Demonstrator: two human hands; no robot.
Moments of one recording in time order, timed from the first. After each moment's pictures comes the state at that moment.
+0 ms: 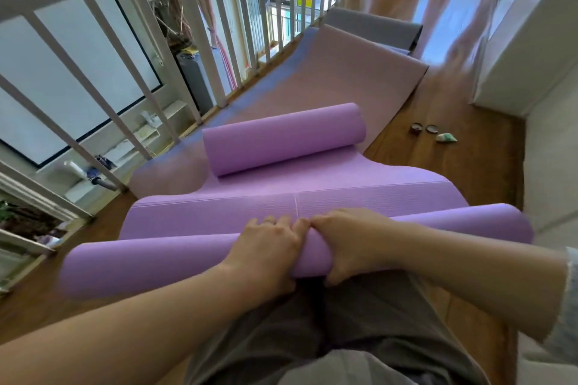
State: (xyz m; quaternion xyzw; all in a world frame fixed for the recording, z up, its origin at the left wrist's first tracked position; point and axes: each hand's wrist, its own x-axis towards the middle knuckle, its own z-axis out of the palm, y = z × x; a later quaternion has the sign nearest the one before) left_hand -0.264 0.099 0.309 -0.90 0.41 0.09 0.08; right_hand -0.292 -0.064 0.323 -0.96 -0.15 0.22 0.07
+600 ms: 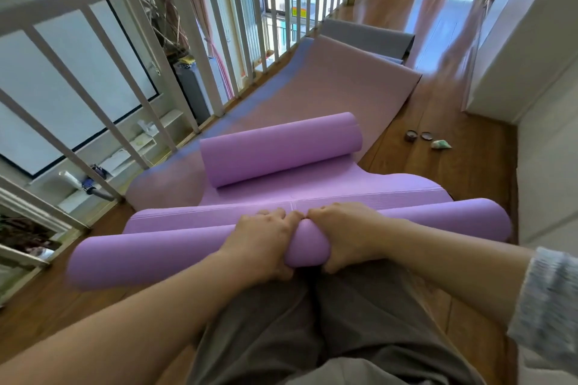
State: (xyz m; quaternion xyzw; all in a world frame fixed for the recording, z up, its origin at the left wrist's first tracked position) left_hand -0.234 0.100 0.306 -0.91 0.40 0.11 0.03; right_hand -0.277 -0.069 0.320 -0.98 -0.13 0.15 0.06
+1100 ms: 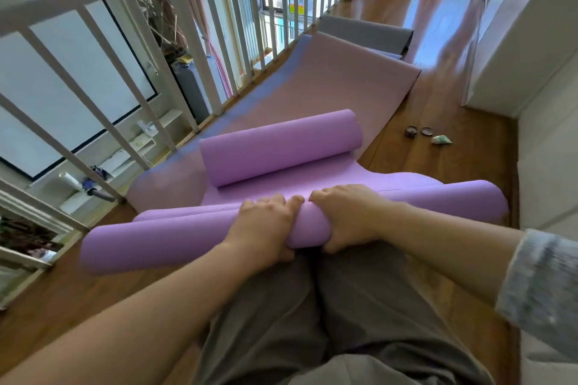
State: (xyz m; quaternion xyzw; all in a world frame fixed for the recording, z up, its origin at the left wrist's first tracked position) left_hand -0.221 0.093 0.301 -0.92 0.39 0.05 0.05; right_hand -0.261 -0.079 0.315 -0.99 -0.11 0.12 0.02
